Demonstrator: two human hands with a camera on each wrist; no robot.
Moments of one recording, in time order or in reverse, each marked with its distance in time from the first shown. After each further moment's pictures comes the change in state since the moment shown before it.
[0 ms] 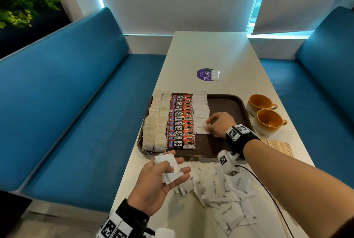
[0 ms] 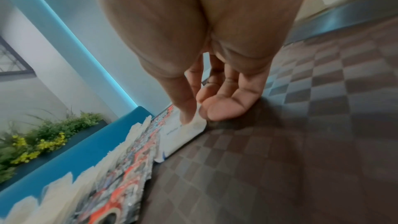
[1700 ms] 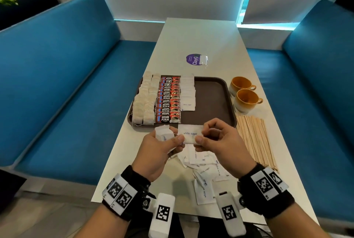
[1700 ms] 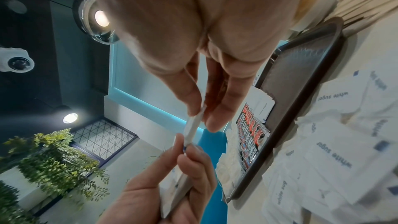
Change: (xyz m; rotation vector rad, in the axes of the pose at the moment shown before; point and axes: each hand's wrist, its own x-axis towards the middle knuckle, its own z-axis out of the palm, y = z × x) left_hand -0.029 -0.036 0.036 0.245 -0.016 0.231; right_hand -0.238 0.020 -0.024 0.670 -0.110 -0.260
